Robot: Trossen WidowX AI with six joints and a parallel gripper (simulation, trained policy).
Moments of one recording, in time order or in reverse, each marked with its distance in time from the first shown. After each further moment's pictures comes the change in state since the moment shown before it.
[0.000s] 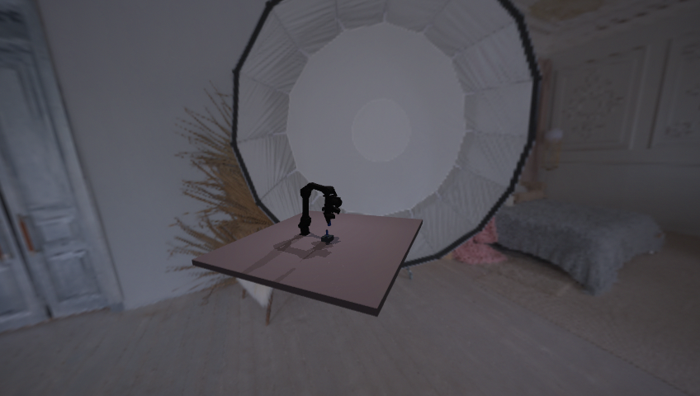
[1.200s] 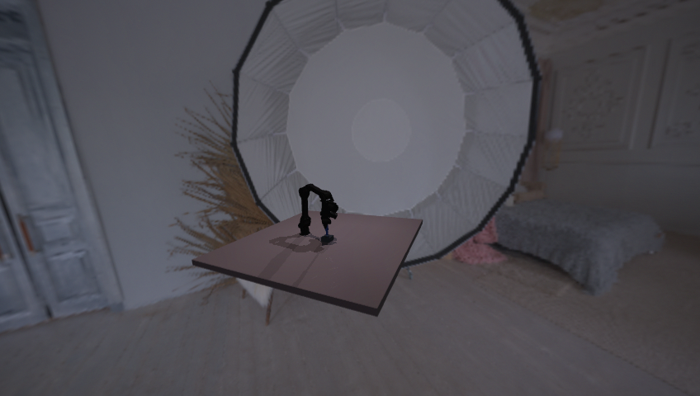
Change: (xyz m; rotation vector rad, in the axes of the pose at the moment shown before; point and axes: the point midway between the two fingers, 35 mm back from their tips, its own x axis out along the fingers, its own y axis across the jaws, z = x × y) arm 0.035 -0.003 -0.020 0.085 -0.020 0.024
